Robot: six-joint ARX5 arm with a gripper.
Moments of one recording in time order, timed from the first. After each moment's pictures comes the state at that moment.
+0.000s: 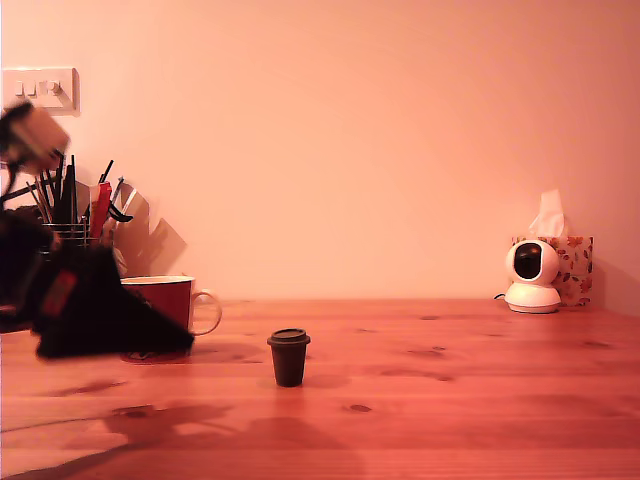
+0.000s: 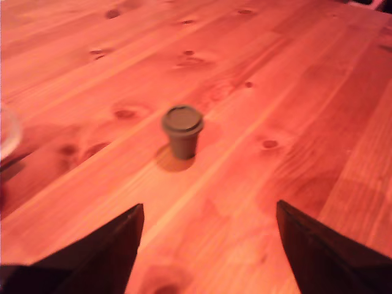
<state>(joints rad) -0.40 1.48 0.27 0.67 0.54 0.21</state>
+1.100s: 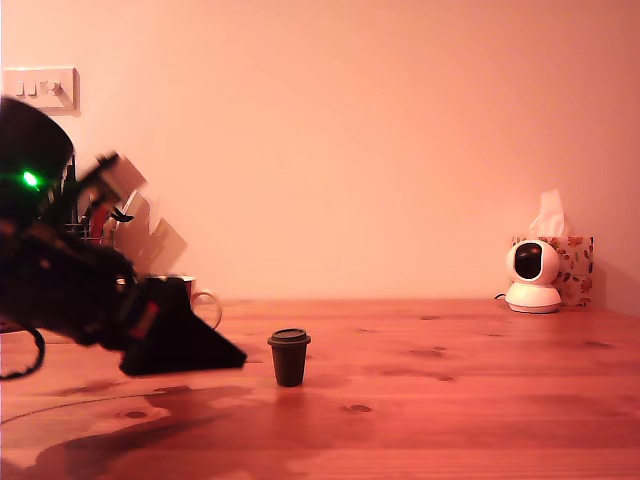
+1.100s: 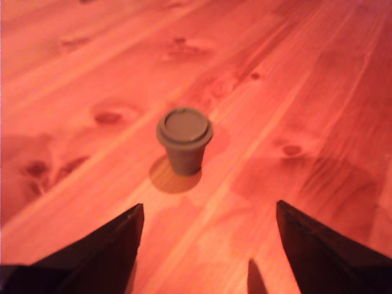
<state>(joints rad) -0.43 1.75 0.48 0.70 0.54 0.24</state>
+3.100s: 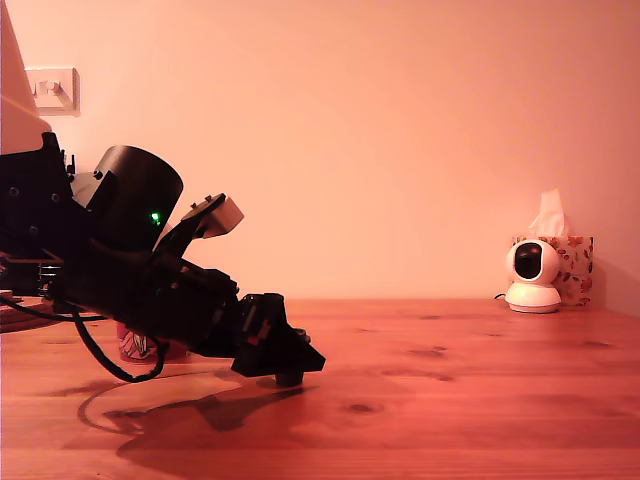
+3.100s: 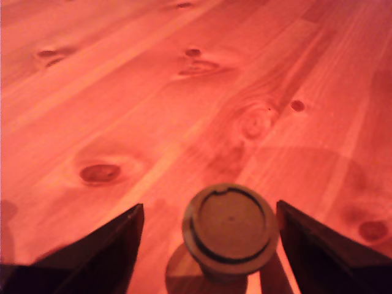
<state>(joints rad) -0.50 2.00 0.76 0.71 0.49 0.18</state>
